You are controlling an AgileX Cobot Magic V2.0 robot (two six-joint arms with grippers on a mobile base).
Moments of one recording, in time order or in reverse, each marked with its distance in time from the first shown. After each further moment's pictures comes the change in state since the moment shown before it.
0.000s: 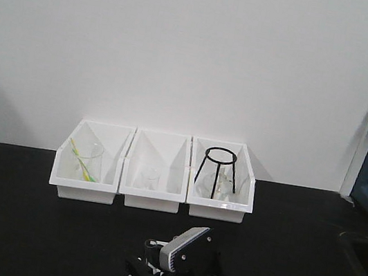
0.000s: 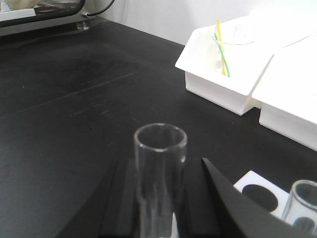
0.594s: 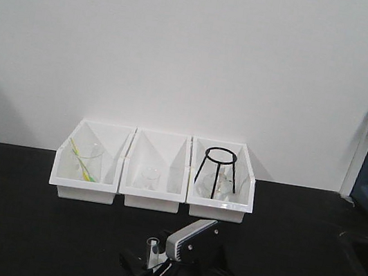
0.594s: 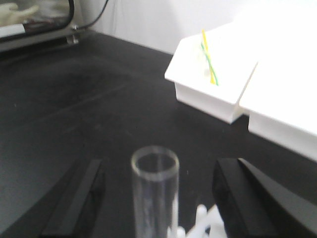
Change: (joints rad) left arm 0.000 0.000 0.000 0.000 0.000 0.000; right arm 0.001 -0.058 0.000 0.063 0.005 0.001
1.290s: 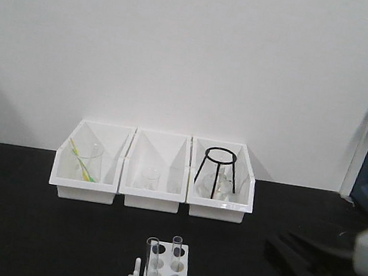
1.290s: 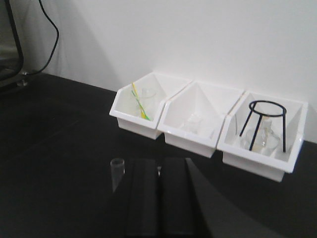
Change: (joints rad) left arm 0.000 0.000 0.000 0.000 0.000 0.000; right arm 0.000 -0.931 0.254 0.021 0.713 0.105
